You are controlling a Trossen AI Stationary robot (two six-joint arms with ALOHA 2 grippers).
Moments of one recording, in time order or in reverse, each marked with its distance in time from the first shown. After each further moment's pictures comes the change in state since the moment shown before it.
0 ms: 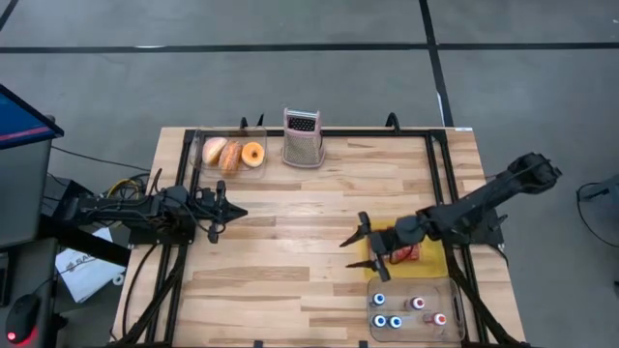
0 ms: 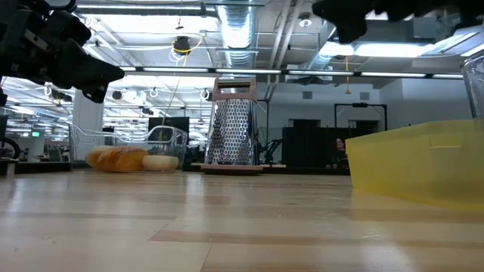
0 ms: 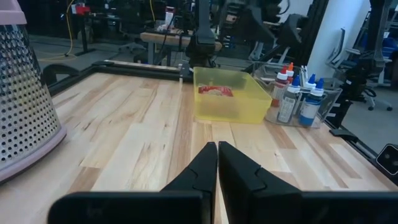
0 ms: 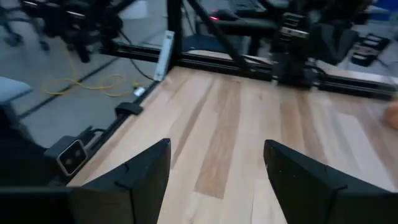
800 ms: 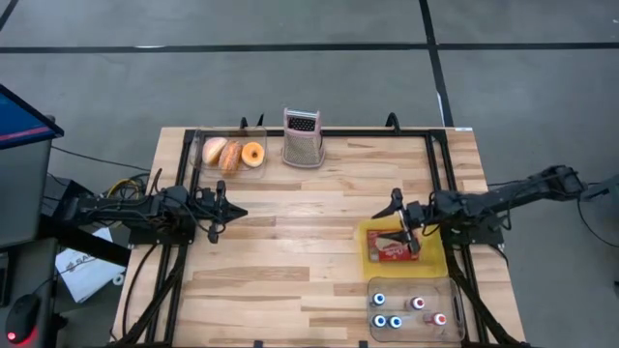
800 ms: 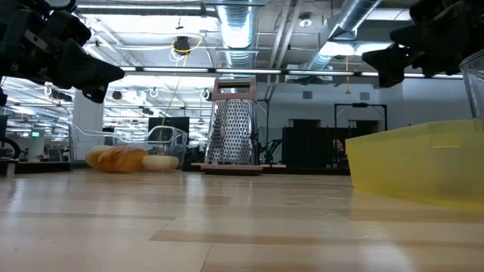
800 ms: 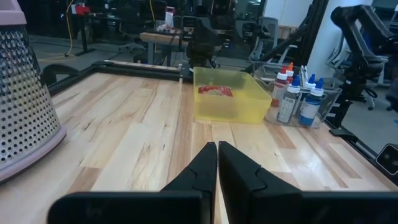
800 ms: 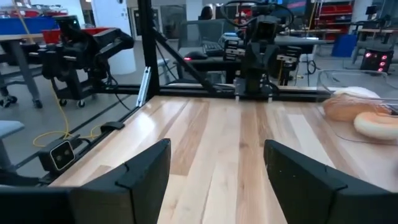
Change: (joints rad) left arm 0.000 0.000 0.000 0.000 0.000 0.000; right arm -0.246 -0.571 -0.522 0.184 -0.182 0.024
